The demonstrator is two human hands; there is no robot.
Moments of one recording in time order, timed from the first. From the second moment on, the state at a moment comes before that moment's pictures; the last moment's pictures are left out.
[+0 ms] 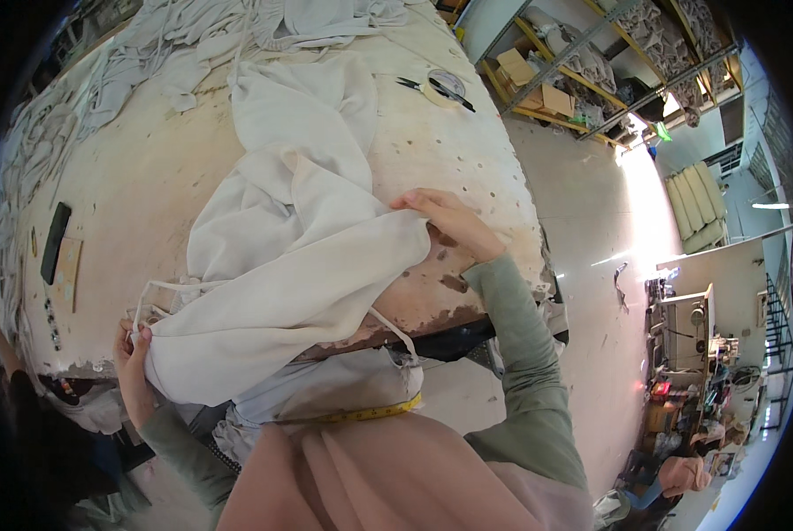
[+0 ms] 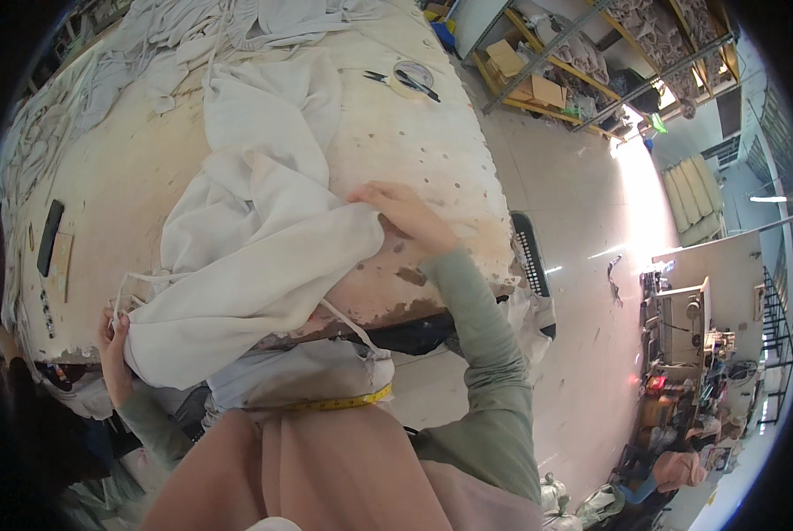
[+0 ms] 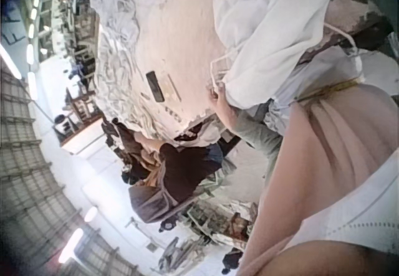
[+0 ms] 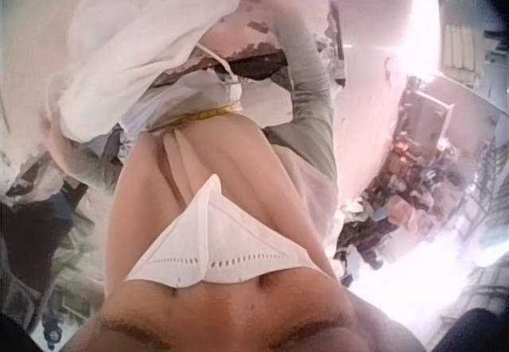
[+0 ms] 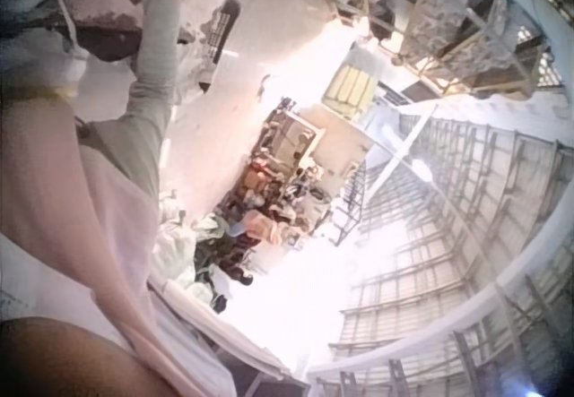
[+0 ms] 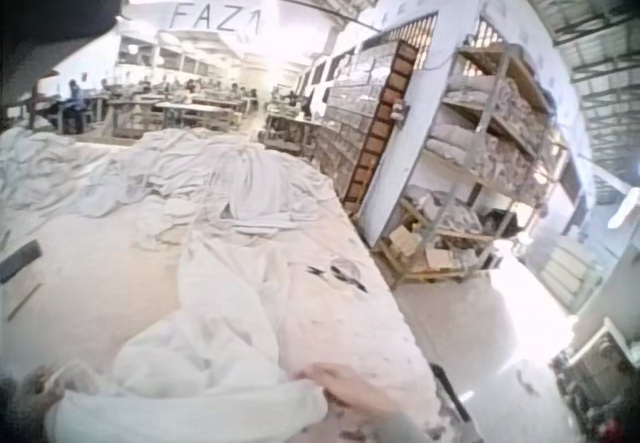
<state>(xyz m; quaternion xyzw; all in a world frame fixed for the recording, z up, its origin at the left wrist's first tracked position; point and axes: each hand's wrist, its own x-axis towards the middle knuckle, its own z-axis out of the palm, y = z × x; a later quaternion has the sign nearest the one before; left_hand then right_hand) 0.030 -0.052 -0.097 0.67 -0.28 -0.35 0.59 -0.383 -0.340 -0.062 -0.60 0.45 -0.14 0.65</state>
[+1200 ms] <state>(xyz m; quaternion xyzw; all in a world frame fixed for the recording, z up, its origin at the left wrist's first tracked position) 0.027 -0.044 -0.126 0.73 -0.57 0.14 0.34 -0.432 -0.283 -0.098 -0.93 0.24 -0.27 -0.02</state>
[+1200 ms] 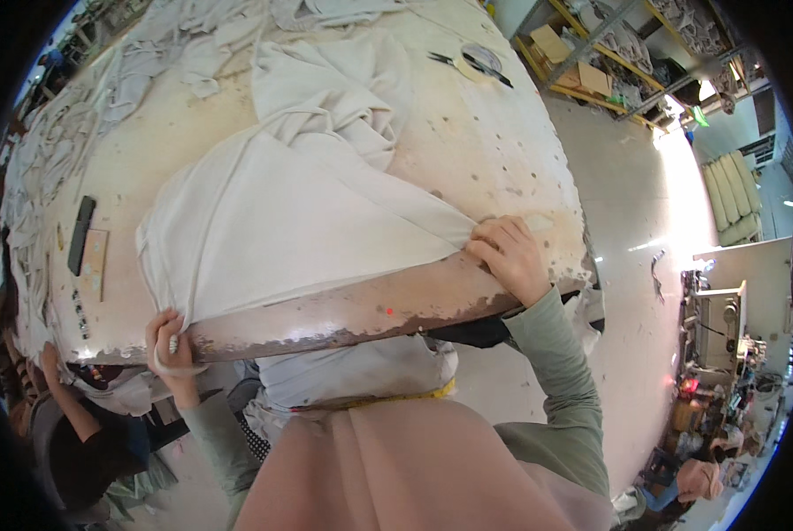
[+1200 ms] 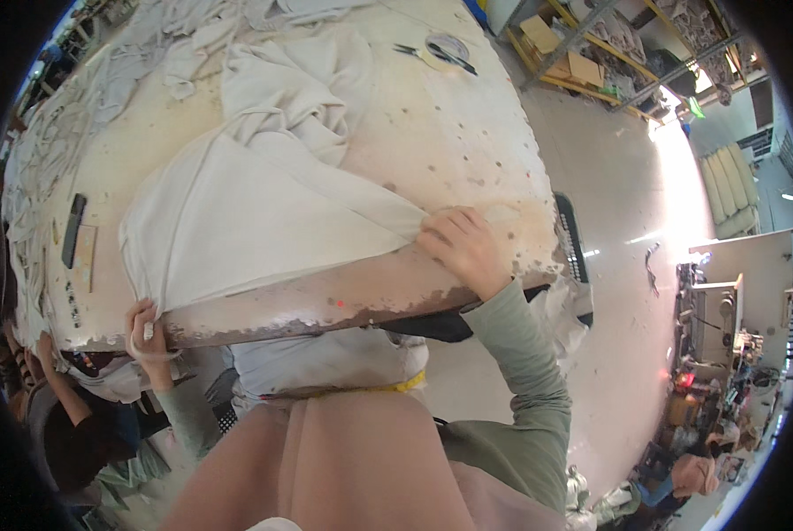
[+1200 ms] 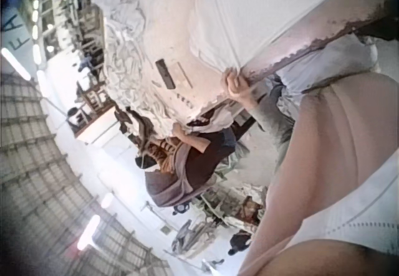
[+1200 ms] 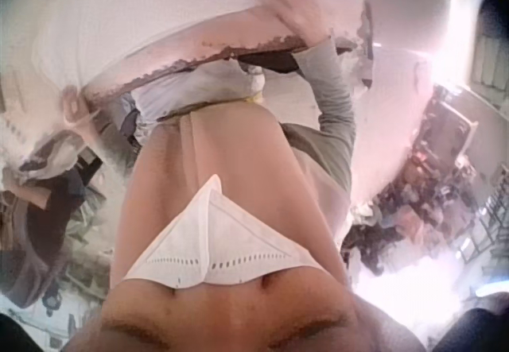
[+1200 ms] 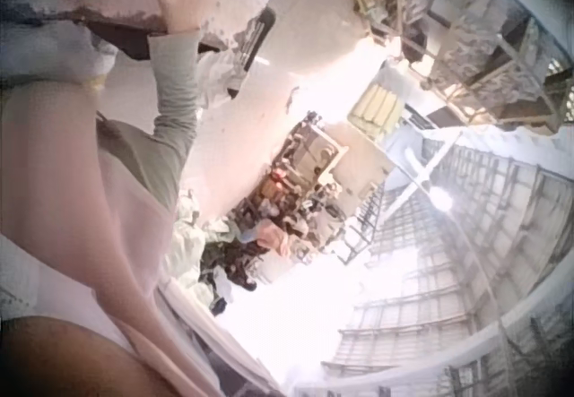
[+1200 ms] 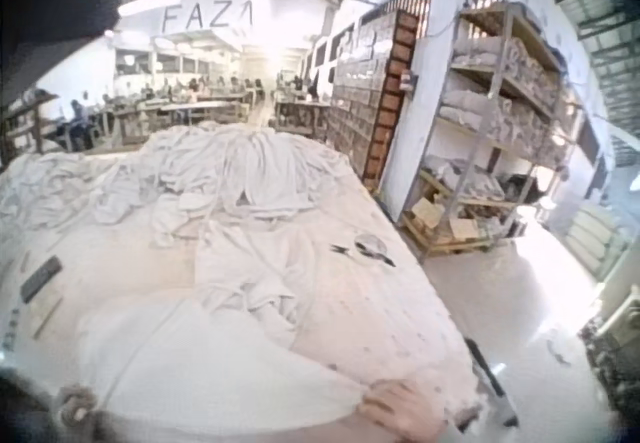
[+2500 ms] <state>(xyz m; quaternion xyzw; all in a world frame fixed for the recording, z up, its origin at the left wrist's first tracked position) -0.083 -0.139 0.008 0.61 -0.63 -0.21 0.43 -0.337 -0.232 -0.043 -0.53 0.39 -0.43 0.62</state>
